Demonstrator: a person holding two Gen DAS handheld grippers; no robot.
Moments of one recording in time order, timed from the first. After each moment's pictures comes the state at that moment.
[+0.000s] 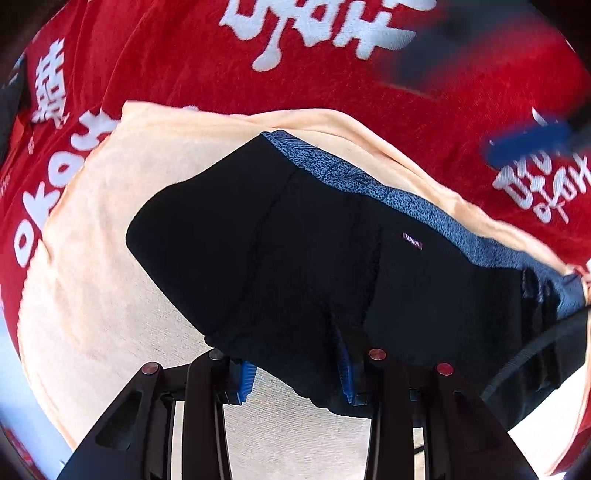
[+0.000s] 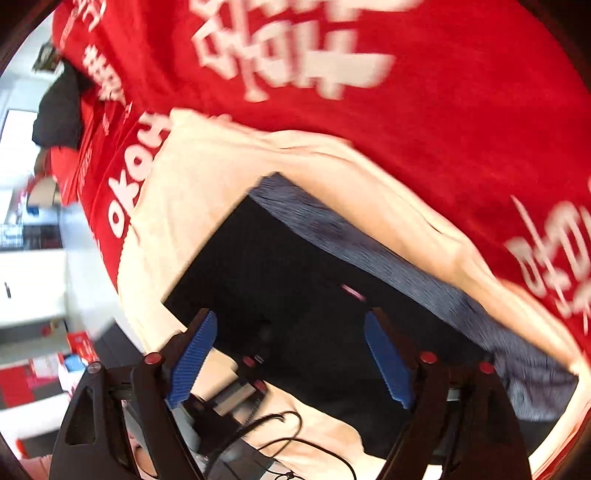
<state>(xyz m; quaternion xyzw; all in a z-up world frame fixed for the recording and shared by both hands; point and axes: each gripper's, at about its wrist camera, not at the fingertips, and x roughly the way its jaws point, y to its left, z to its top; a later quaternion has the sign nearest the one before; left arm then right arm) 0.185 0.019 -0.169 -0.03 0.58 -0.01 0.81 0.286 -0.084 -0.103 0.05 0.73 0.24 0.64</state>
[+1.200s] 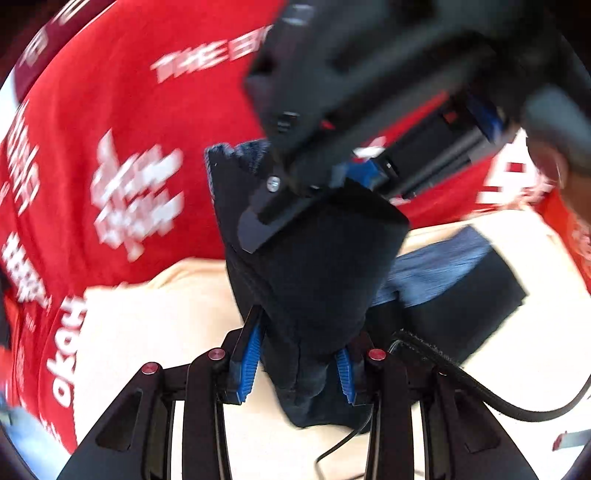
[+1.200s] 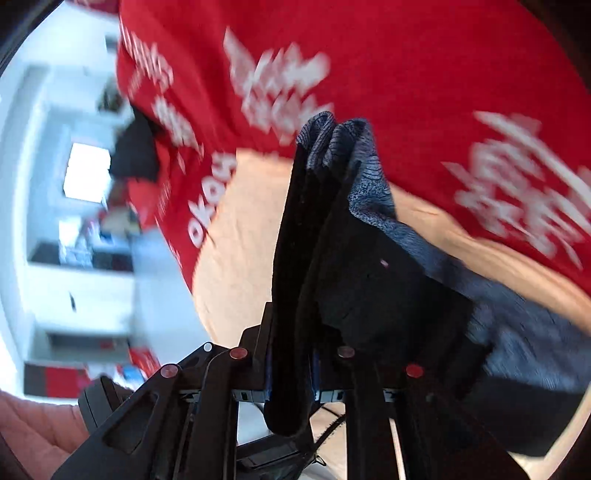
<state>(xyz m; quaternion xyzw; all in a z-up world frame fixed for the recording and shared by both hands) 0.112 -0.191 -0.016 0.15 0.44 -0.18 0.87 0.208 -0.260 -0.027 0.21 0.63 0.32 0.68</state>
